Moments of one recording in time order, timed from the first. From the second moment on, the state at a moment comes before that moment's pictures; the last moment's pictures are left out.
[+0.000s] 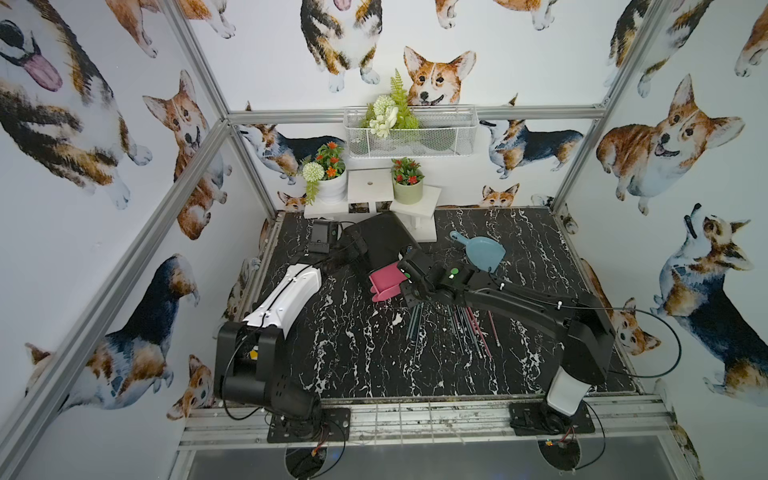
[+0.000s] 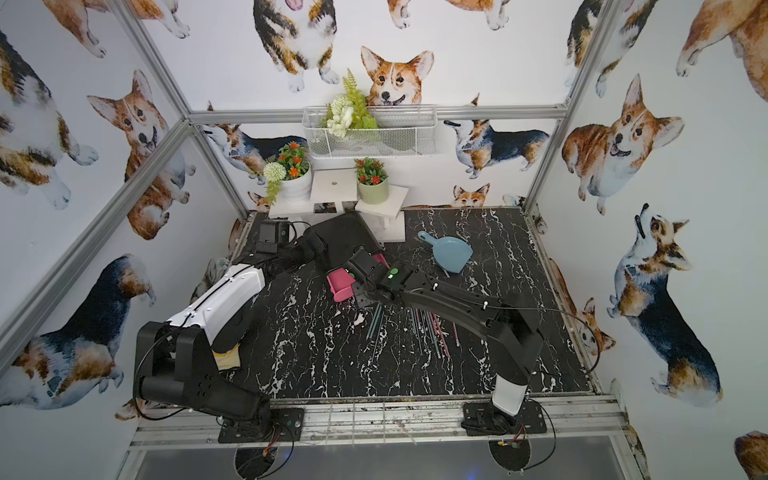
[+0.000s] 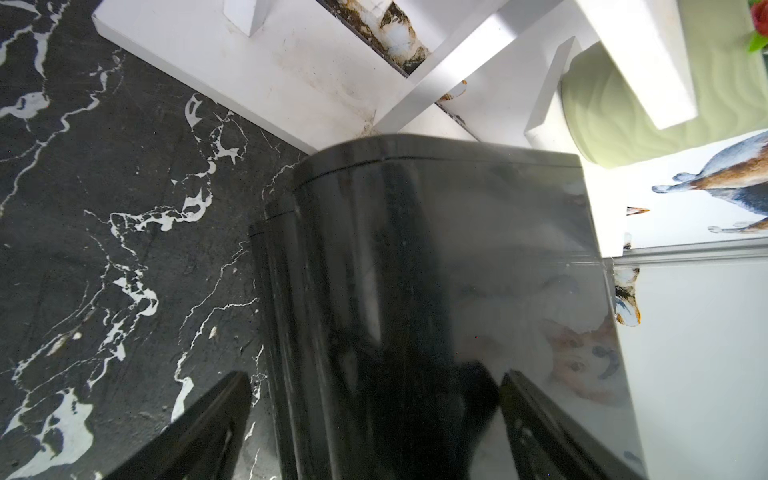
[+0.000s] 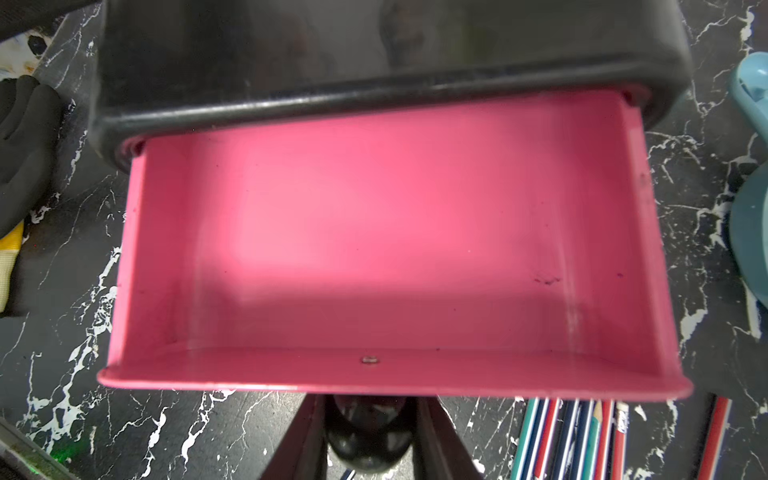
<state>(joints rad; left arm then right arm) -0.16 1.53 1.13 -0.36 0.12 -0.70 1.01 1.74 1.47 -0.70 0.23 0.48</state>
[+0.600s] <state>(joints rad) -0.16 1.52 1.14 -0.38 0.11 -0.70 1.02 1.72 1.45 -0.69 0.23 0.50</state>
